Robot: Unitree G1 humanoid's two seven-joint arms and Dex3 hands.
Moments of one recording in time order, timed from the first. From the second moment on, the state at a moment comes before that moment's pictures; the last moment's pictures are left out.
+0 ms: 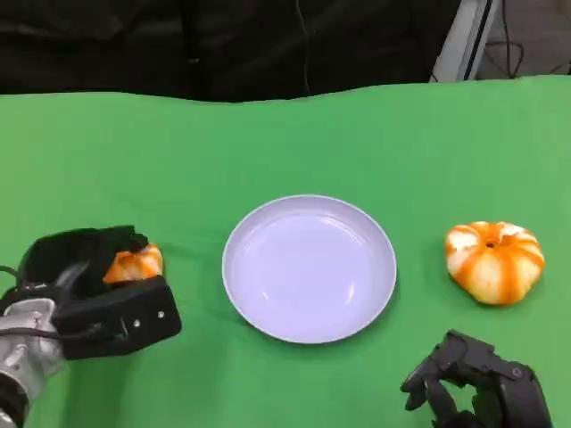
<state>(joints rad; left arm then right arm) -0.64 0.35 -0.42 1.22 0.67 -0.37 0.45 0.17 0.06 0.10 0.44 -0.08 -0.93 0.02</state>
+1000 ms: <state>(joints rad) -0.63 0.38 -0.52 1.23 0.76 -0.47 0.73 0.16 0.06 0.09 0.44 -0.08 -0.93 0.02</state>
